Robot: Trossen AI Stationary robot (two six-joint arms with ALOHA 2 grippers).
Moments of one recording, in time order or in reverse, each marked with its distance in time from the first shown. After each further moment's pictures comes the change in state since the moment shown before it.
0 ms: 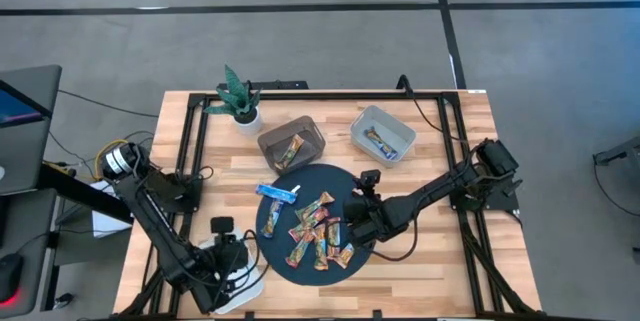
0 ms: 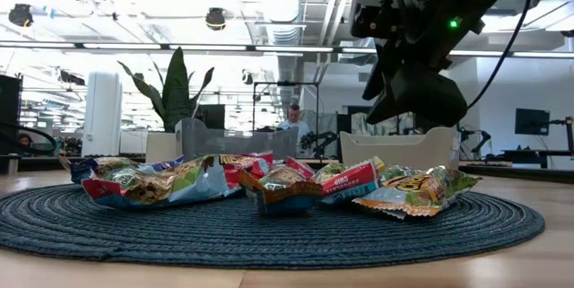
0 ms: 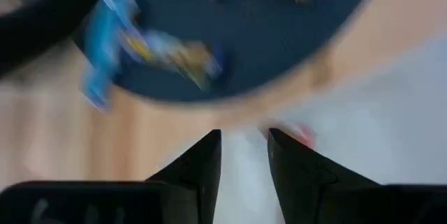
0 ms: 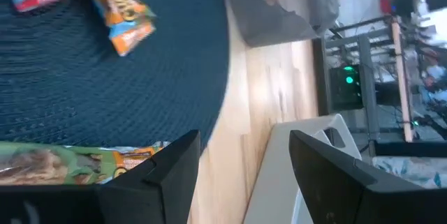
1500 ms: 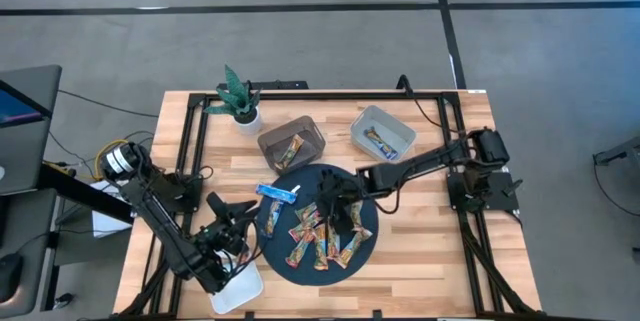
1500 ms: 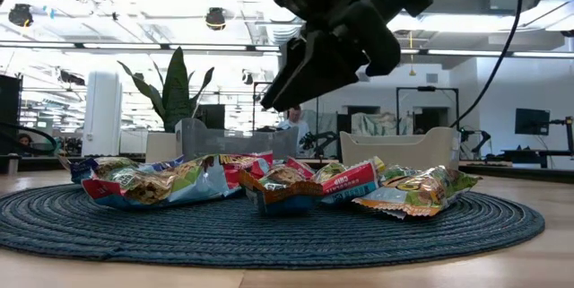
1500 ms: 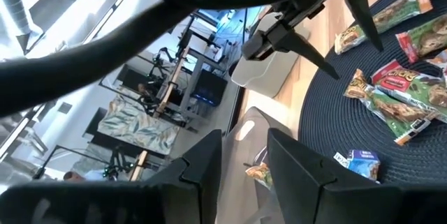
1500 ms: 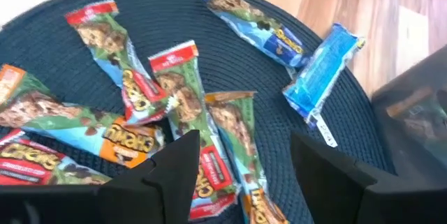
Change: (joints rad) left arm 0.026 0.001 -0.158 -0.266 -0.894 -0.013; right arm -0.273 0.005 0.001 0.640 -0.931 -0.548
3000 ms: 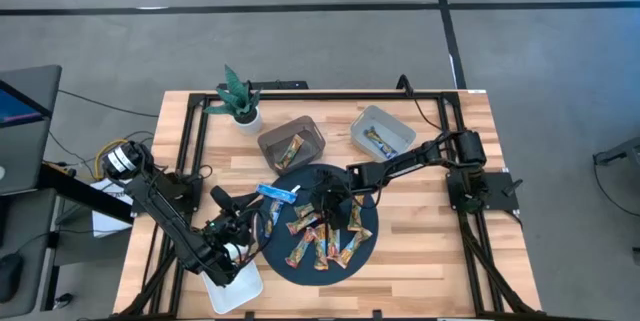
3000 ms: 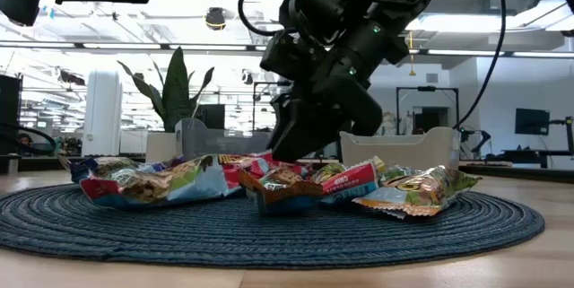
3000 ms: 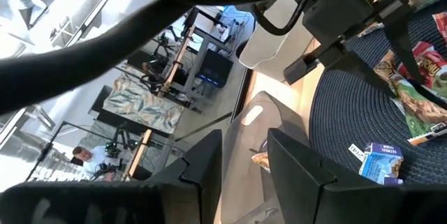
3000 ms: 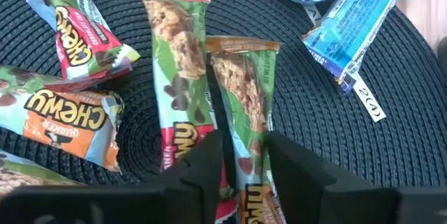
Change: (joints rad) left arm 0.072 -0.001 0.000 0.009 0.020 -0.001; right arm -0.079 0.159 0.004 0.070 -0.104 0.002
